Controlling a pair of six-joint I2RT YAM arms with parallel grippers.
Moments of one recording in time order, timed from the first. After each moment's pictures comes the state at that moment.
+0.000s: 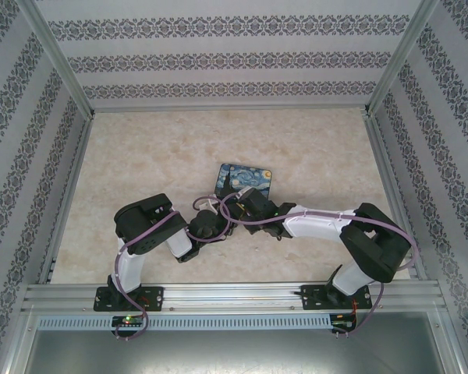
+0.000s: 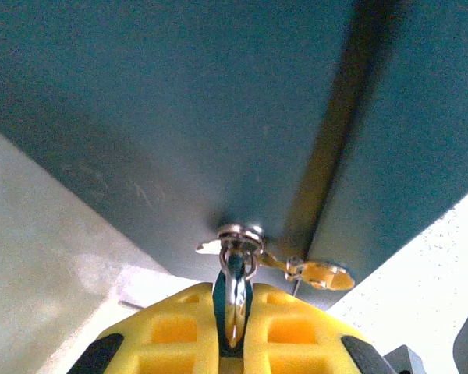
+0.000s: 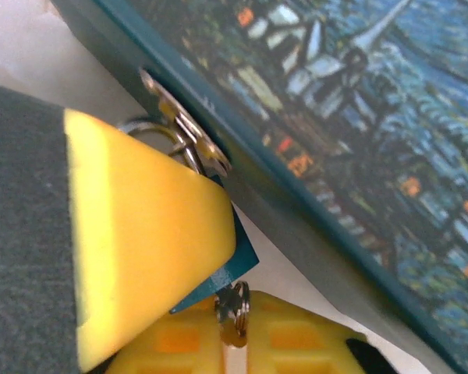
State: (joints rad) left arm -0.86 2.00 0.48 1.29 -0.06 -1.63; right arm 0.85 1.55 0.74 -0.20 0.20 0.20
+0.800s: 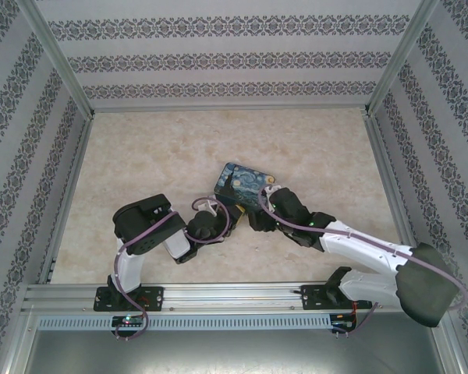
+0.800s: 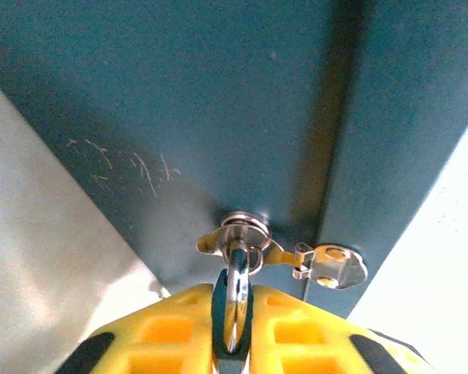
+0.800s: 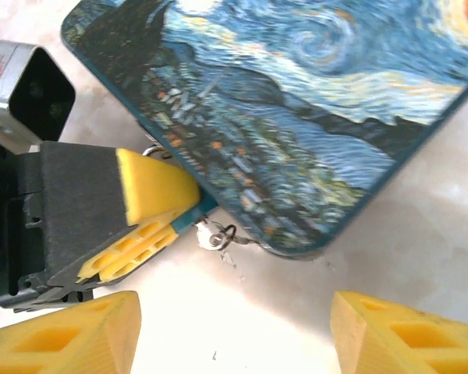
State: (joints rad) left arm -0.85 1.99 0.45 1.29 -0.04 -1.57; right arm 0.75 1.13 0.55 -0.21 0.01 0.48
